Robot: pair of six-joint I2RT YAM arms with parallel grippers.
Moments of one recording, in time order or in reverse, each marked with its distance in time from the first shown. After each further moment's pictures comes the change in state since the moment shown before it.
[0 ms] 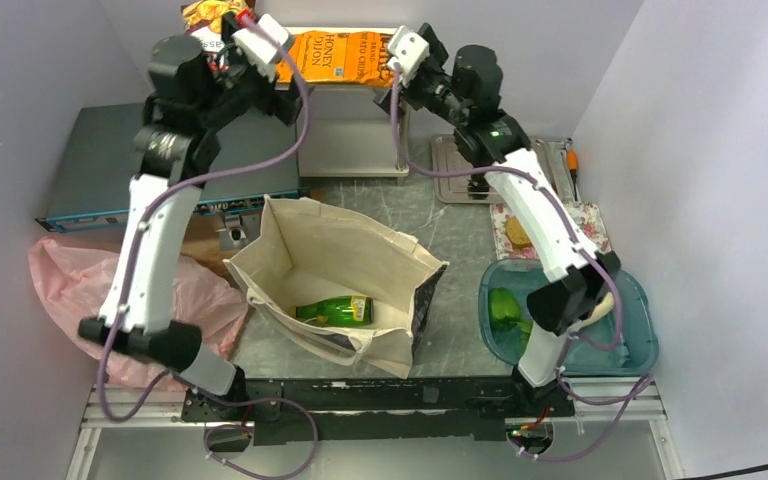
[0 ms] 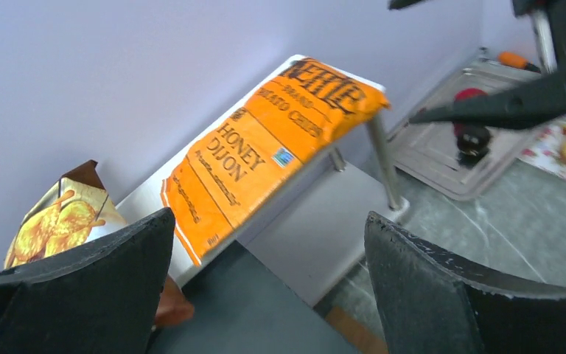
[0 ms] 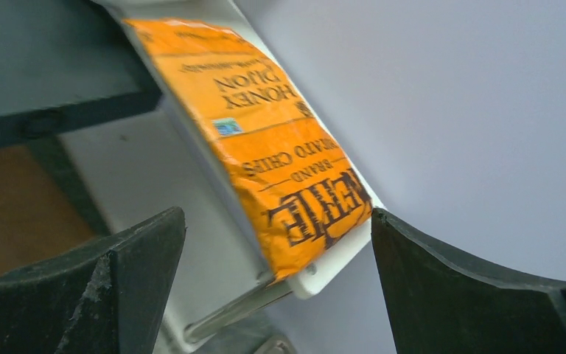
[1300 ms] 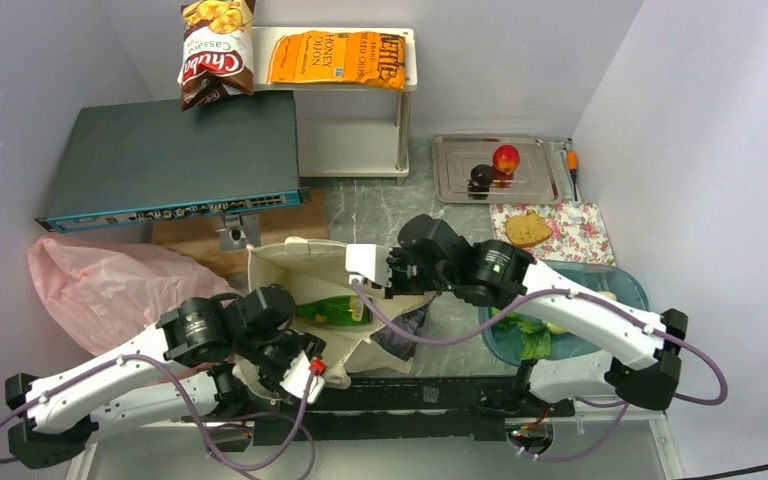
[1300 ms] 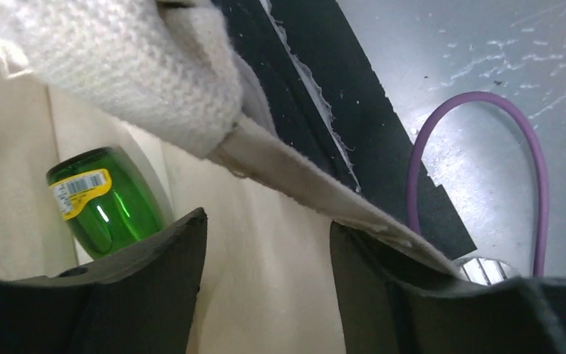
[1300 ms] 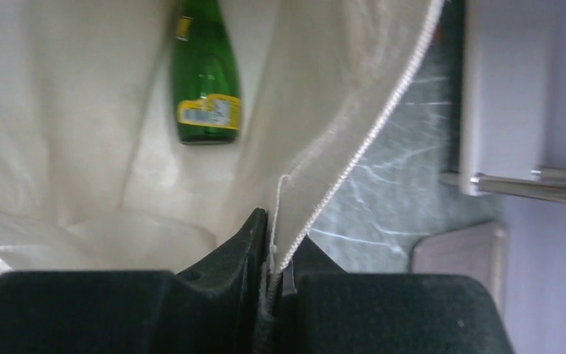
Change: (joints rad) left arm -0.797 -0.847 -1.243 -0.594 0.195 0.487; right arm 0.594 -0.548 -0.697 -0.636 0.241 0.049
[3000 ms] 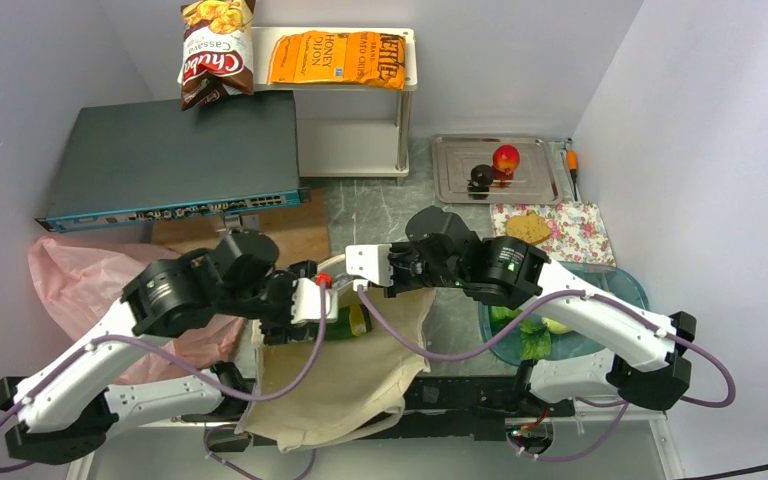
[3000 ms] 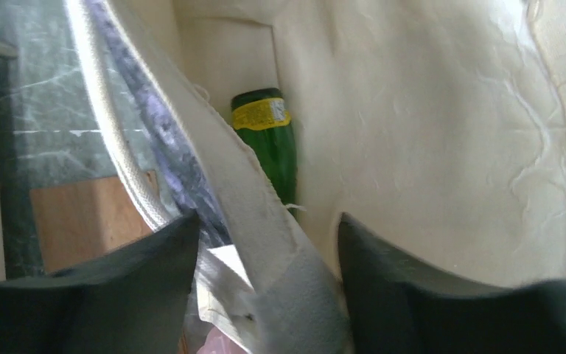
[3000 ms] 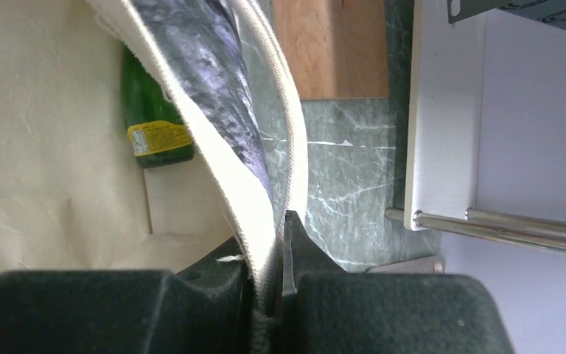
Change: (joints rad) left arm 0.092 0.205 0.461 -0.091 -0.262 -0.314; right arm 0.028 -0.047 0.042 0.056 0.025 -0.145
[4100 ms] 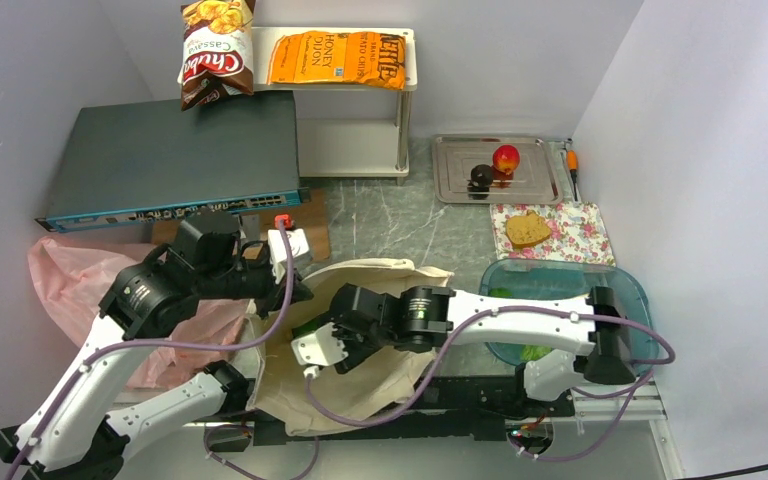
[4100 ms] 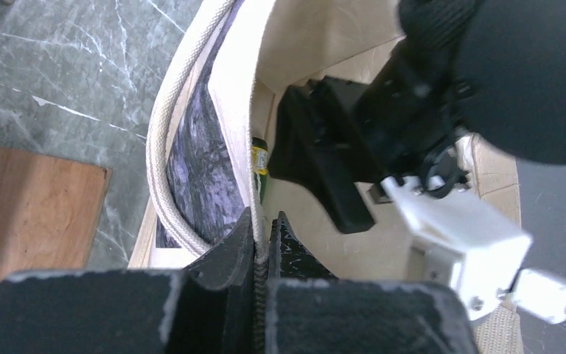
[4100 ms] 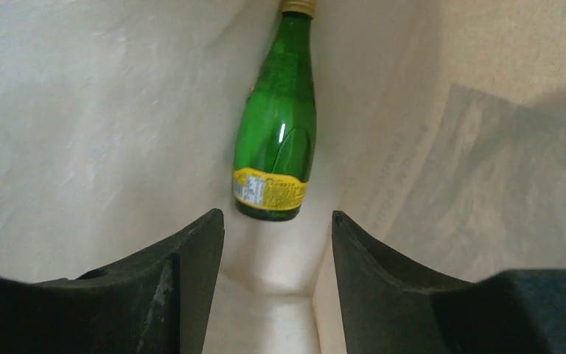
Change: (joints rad) left arm 0.311 -0.072 -0.022 0.156 0.224 -0.311; right arm 0.290 0.220 -0.122 0.058 0.078 -0.045
